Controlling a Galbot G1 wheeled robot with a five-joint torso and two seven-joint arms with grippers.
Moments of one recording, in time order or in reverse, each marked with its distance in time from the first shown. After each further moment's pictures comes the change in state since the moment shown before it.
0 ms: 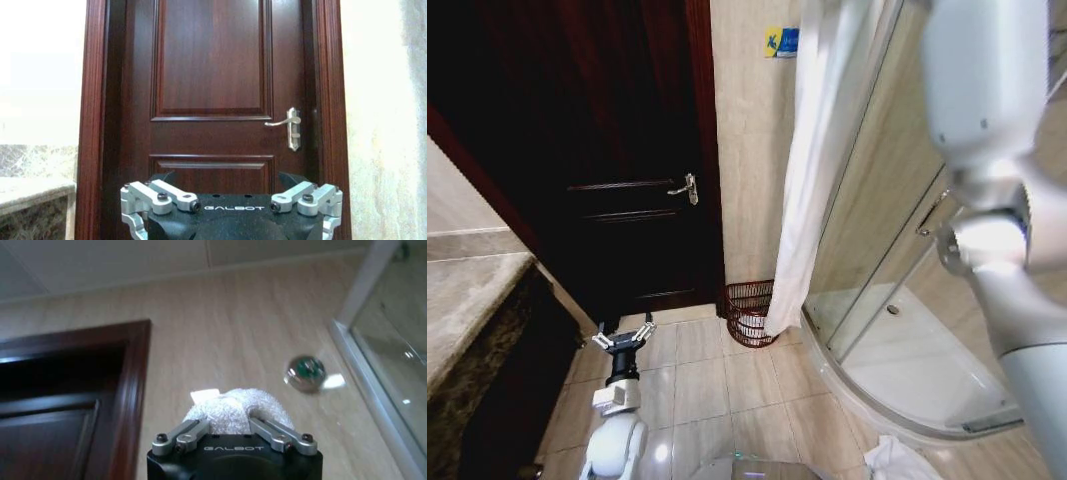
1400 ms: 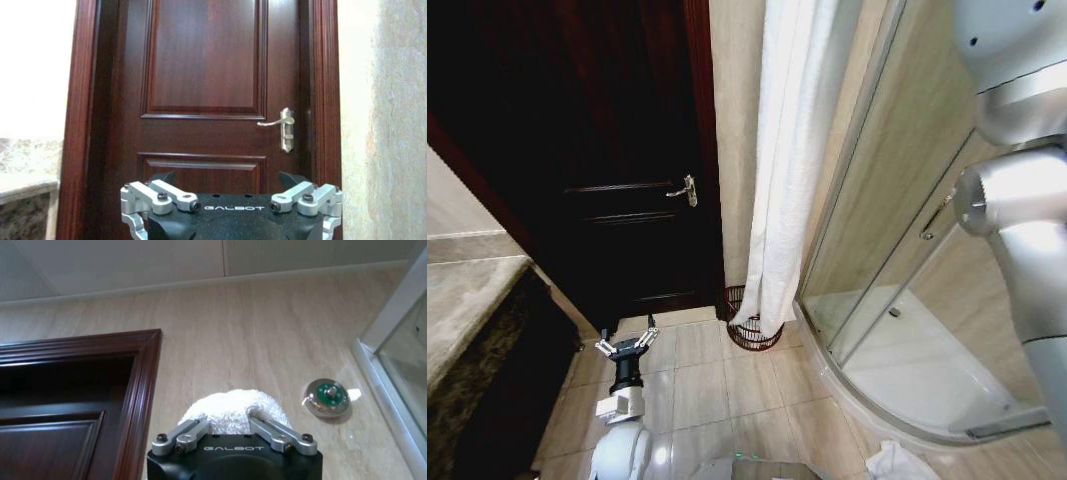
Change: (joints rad) left arm 0.030 -0.033 0.017 -0.001 0.007 -0.046 0.009; right arm 0.147 0.012 -0.069 -0.052 0.046 -0.045 0.001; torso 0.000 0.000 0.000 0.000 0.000
